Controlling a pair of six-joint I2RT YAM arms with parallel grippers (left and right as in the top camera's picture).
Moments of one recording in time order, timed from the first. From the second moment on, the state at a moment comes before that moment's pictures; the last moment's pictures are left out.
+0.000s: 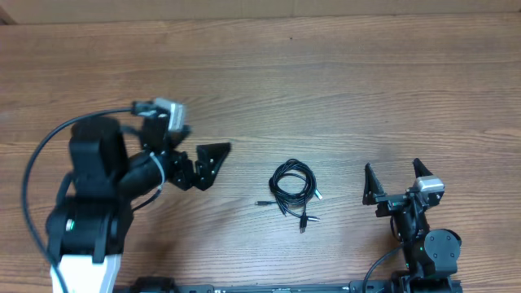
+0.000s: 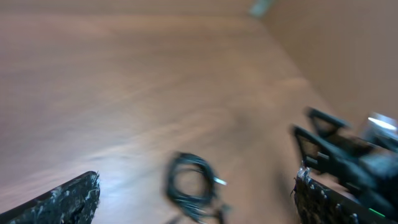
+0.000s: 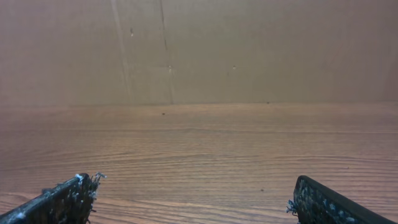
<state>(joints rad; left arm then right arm) -0.05 0.97 1.12 -0.79 0.69 -0.08 0.04 0.01 0.02 -0.03 -0.09 0.07</state>
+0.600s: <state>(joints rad) -0.32 1.36 1.12 -0.74 0.42 -0.37 0.04 0.01 0.02 -0.03 -0.09 0.07</state>
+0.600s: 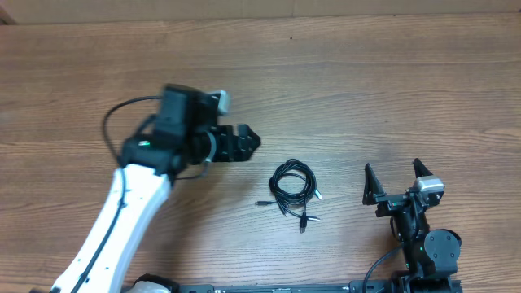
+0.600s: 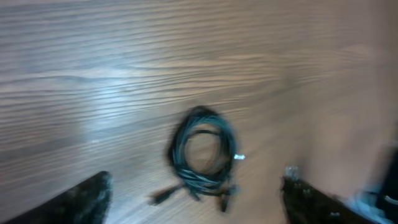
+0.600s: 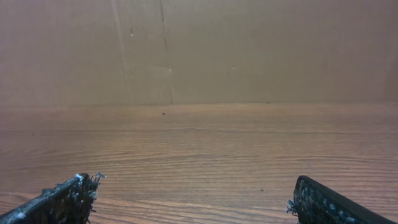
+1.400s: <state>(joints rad) -0.67 1.84 1.12 -0.58 0.01 0.04 0.04 0.01 0.02 -0.03 -0.09 0.07</state>
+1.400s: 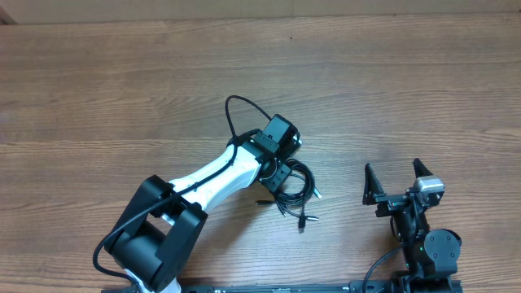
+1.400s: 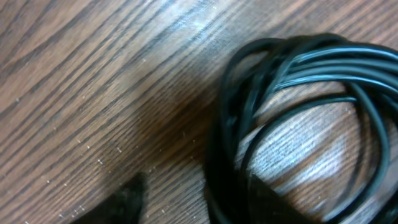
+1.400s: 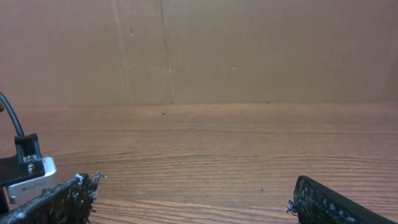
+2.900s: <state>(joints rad) -0.51 1.85 1.45 -0.93 -0.05 -0.43 0.04 0.01 0.02 -0.03 -0.09 0.07</state>
